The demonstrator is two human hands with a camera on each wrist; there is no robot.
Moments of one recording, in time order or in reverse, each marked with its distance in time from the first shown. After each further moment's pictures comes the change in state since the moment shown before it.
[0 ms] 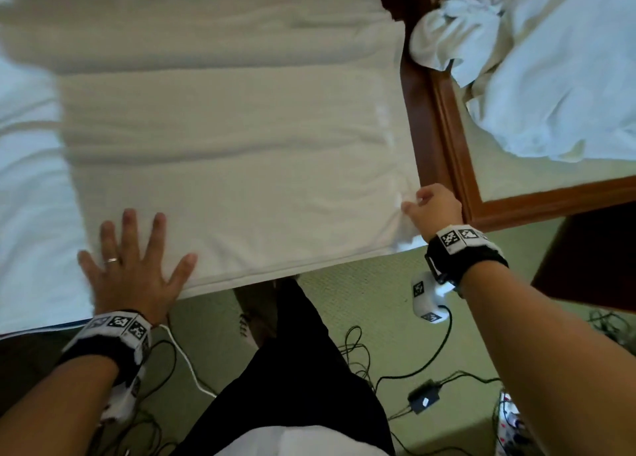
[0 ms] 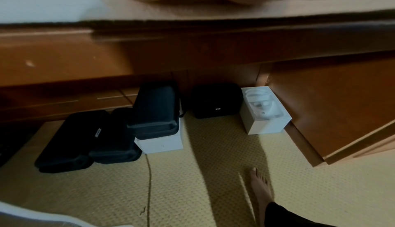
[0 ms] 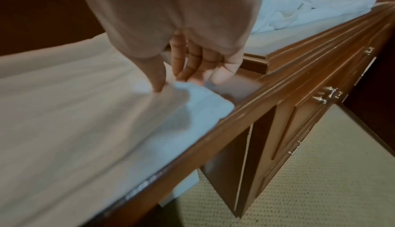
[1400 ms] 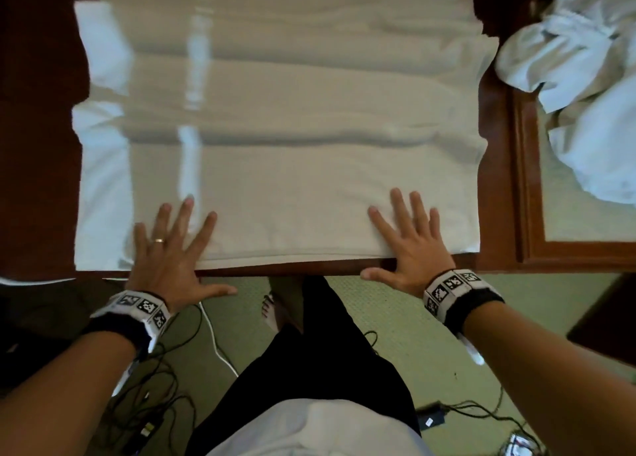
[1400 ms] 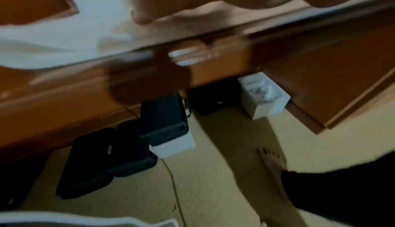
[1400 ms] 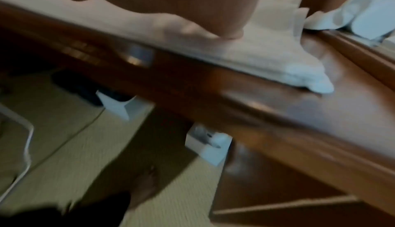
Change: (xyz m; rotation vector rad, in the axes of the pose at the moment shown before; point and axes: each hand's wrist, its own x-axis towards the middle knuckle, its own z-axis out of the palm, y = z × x) left_hand -0.016 -0.033 -0.017 0.102 -0.071 0.199; right_hand -0.049 -0.027 0.058 -0.672 -0.288 -0.985
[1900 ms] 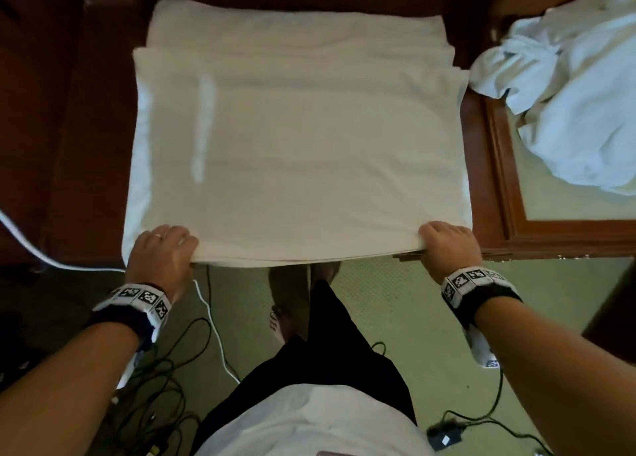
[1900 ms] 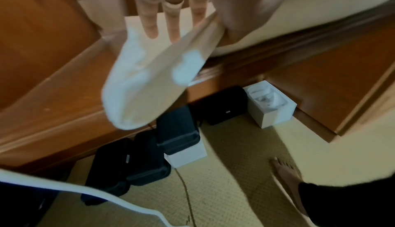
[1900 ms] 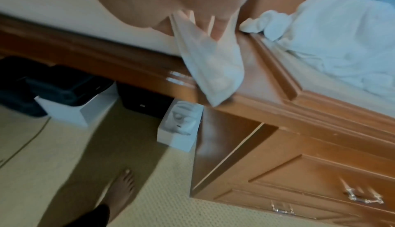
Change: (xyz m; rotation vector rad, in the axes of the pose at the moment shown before) left_hand -0.058 -0.014 -0.028 0.109 0.128 -0.019; right_hand -0.060 -0.006 -0.016 -0.051 0.167 0.249
